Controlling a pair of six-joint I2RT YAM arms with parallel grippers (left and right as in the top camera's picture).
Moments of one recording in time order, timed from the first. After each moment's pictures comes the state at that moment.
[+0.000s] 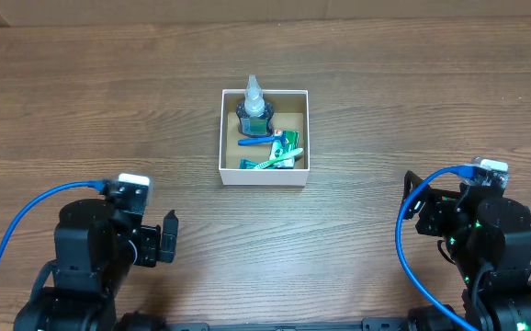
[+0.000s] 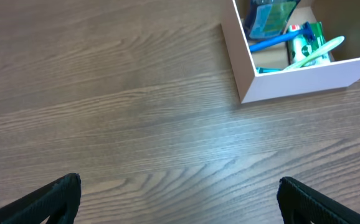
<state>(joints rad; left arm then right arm) -0.12 0.68 0.99 -1.09 -0.04 0.08 0.10 0.59 0.83 -0.80 0.06 0.28</state>
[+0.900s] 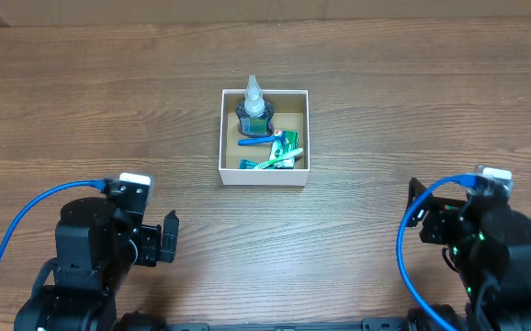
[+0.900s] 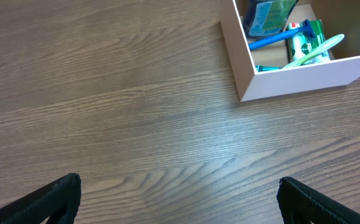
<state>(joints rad) -0.12 0.69 0.99 -1.10 -0.03 0.08 0.10 0.52 0.83 -0.83 0.09 0.22</state>
